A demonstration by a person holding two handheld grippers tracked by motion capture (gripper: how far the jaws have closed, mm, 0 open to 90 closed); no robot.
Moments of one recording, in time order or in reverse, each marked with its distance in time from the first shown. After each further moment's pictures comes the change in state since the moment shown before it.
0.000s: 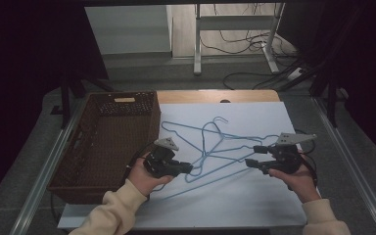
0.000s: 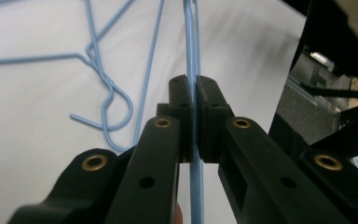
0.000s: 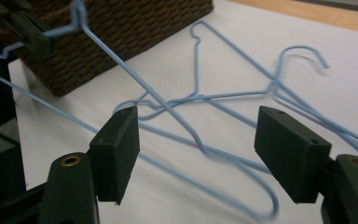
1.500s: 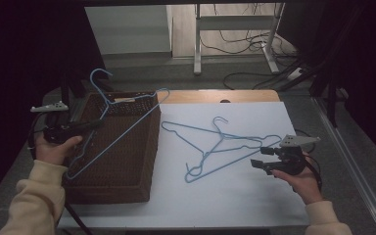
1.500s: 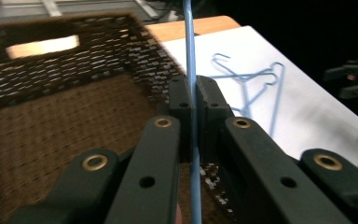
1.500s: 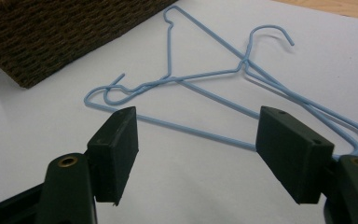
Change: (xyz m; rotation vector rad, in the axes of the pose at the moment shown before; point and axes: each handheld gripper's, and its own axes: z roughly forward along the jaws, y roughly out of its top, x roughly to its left) left arm 0.125 -0.071 -0.194 -0.346 0.292 -0.252; right arm -0.009 -0.013 -0.003 0.041 -0.084 0.021
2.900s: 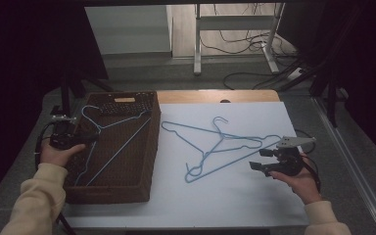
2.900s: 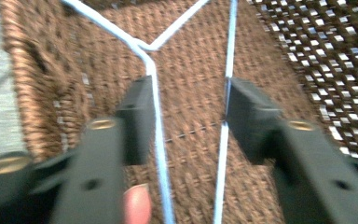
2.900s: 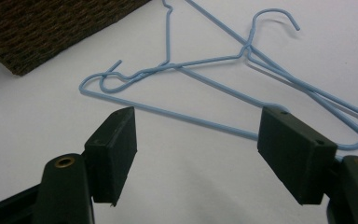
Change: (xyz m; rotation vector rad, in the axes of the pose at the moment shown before) left arm 0.066 -0.043 0.042 0.221 0.278 -0.076; right arm -0.001 -0.004 0.007 0.044 -0.002 -0.004
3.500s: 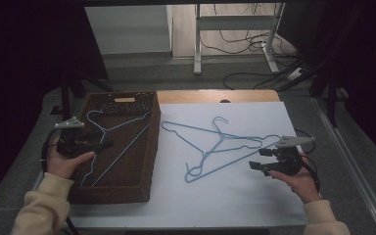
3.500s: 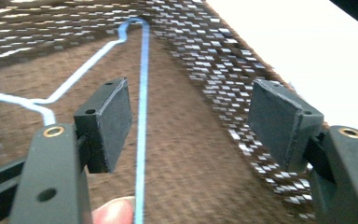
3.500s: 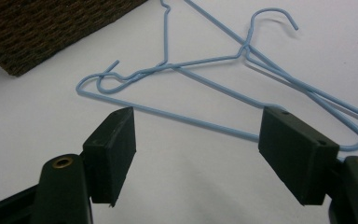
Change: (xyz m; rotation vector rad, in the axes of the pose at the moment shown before) left arm -0.077 -0.004 -0.030 -0.115 -0.190 0.161; right arm -0.001 0.001 0.003 0.003 -0.005 0.005
